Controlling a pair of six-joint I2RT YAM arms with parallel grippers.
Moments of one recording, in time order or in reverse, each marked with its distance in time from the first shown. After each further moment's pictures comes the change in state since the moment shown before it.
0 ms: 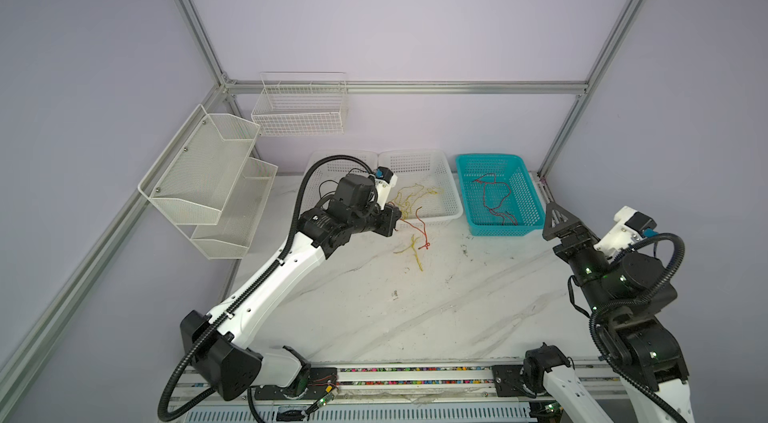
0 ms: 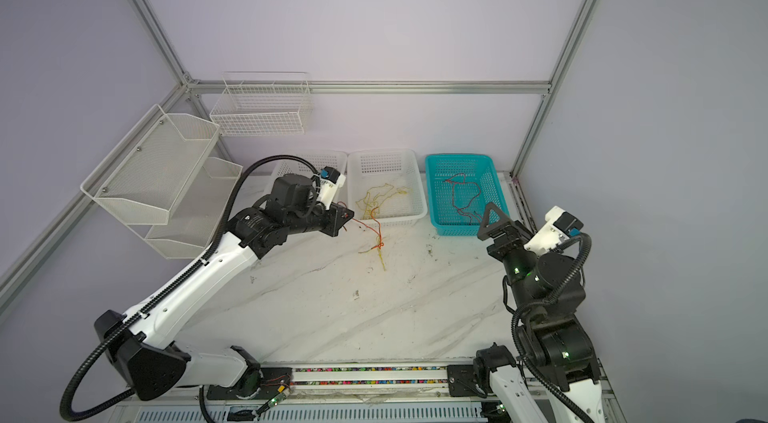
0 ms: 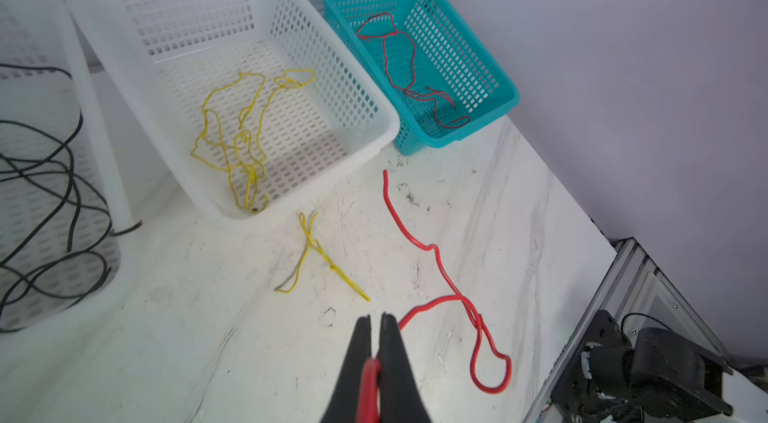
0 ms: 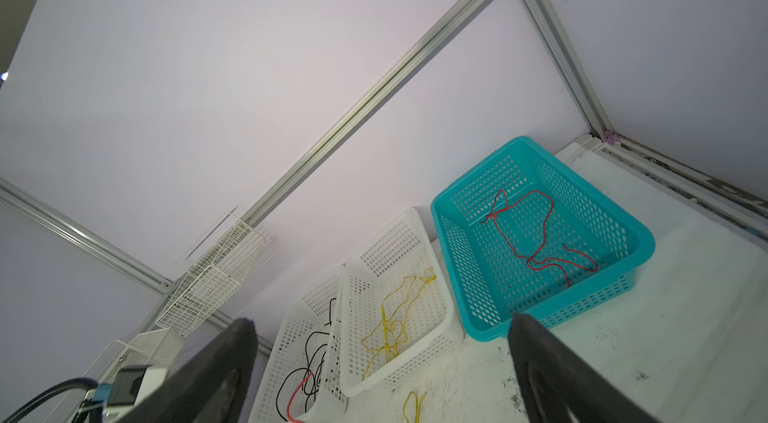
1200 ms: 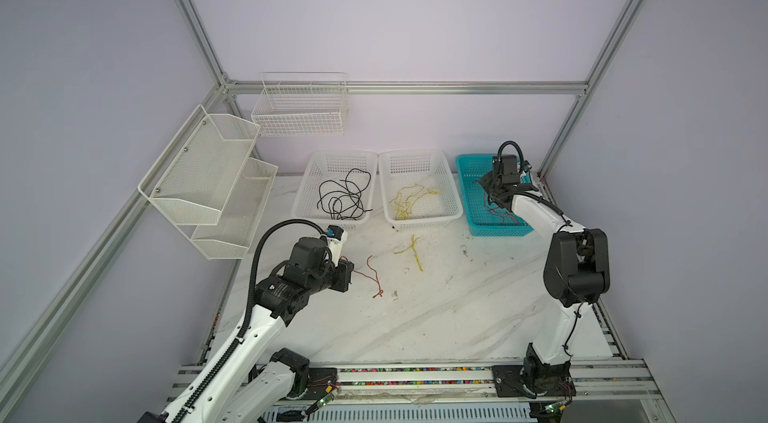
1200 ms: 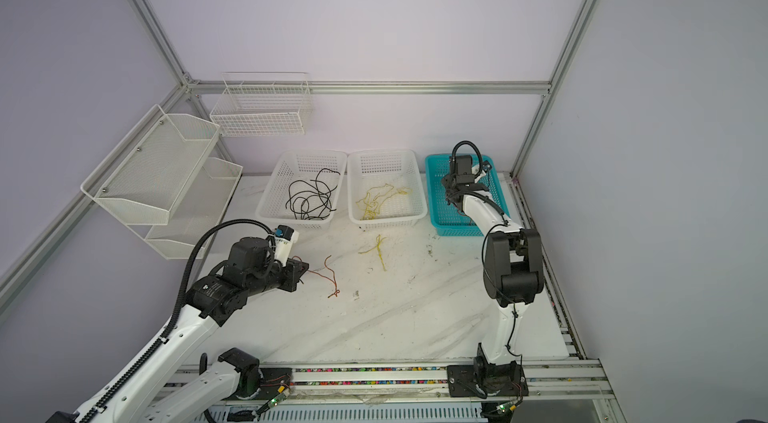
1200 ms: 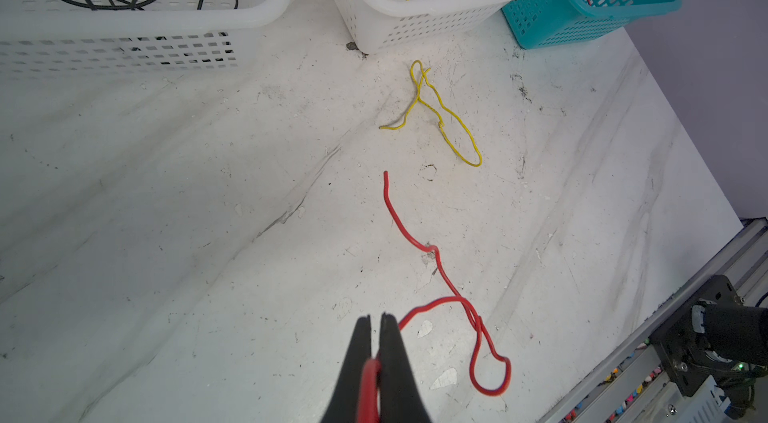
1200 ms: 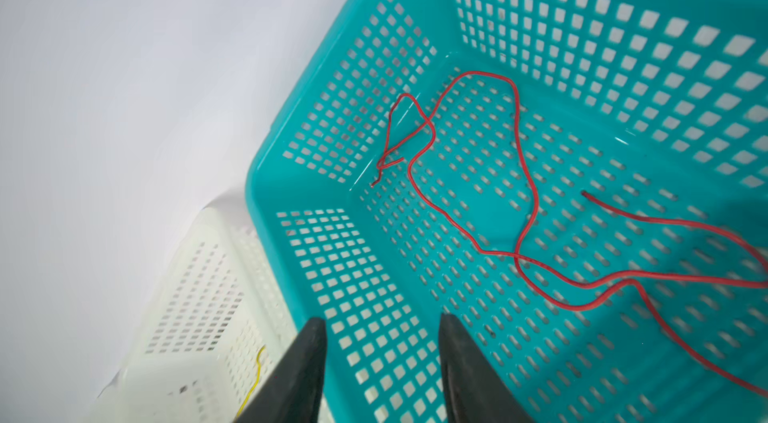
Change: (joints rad) left arm 0.222 -0.603 -0.742 -0.021 -0.015 0.012; right arm -0.074 1.366 0.474 0.268 0.047 0.256
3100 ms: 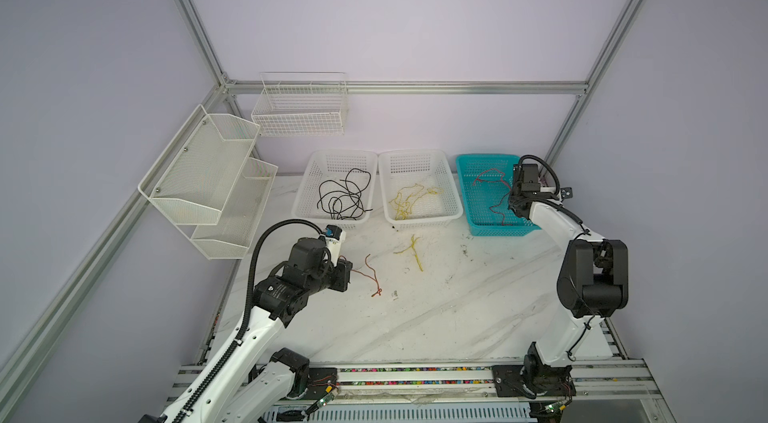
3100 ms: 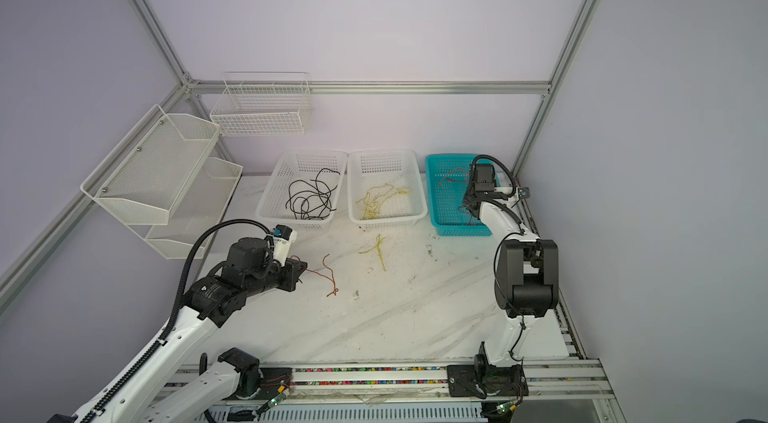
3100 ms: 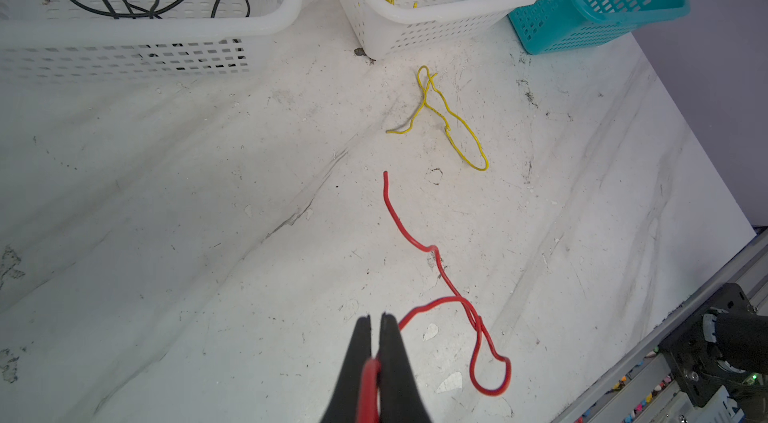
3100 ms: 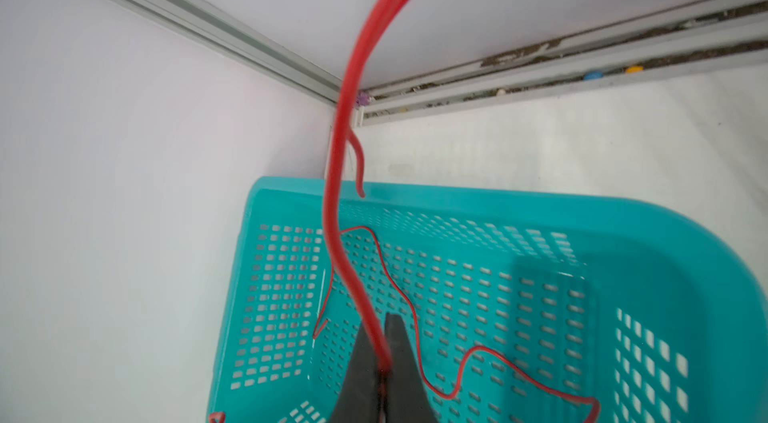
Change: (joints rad) left arm 0.000 -0.010 0.000 -0.002 -0.019 0.000; right arm -0.117 -0.066 -0.093 -0.044 0.382 0.409
